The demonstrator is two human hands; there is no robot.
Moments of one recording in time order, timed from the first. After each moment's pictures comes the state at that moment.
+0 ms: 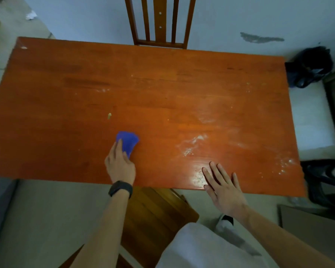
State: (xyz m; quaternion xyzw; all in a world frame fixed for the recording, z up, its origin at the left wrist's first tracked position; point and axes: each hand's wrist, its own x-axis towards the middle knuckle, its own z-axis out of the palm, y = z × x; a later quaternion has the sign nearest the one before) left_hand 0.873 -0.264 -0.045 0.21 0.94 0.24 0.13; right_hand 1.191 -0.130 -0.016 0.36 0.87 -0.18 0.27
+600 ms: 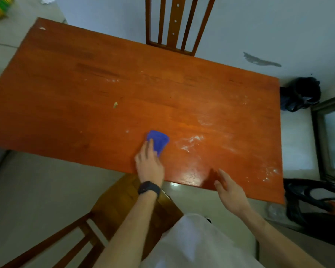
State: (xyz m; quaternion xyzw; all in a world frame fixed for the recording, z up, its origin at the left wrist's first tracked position) left_hand 0.980 -0.239 -0.025 0.23 0.92 0.30 0.14; right_hand 1.210 -0.117 0.041 0.52 0.76 -0.36 0.13
